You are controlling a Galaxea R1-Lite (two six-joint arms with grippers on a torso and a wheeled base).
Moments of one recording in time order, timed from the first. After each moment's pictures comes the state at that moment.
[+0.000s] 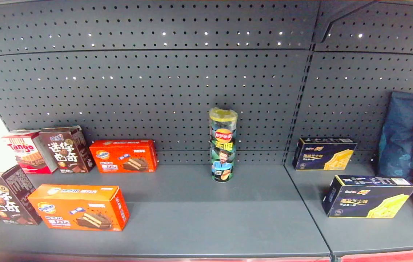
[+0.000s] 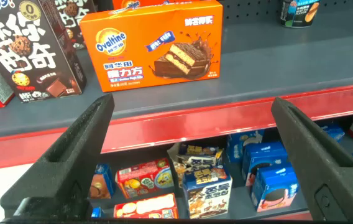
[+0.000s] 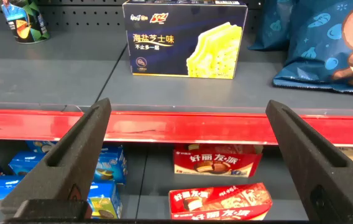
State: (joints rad) left arm 0.00 0.00 0.00 0.00 -0.14 0.06; right arm 0.00 0.00 0.00 0.00 0.03 -0.01
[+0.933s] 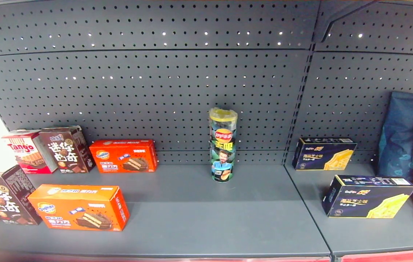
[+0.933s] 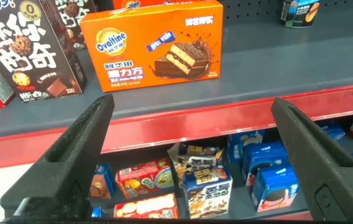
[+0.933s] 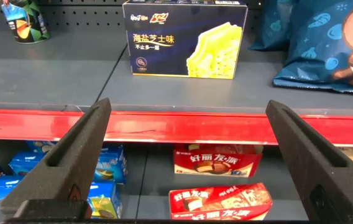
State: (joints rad) left arm 0.00 0.00 0.00 0.00 -0.14 0.06; right arm 0.00 0.00 0.00 0.00 0.03 -0.01
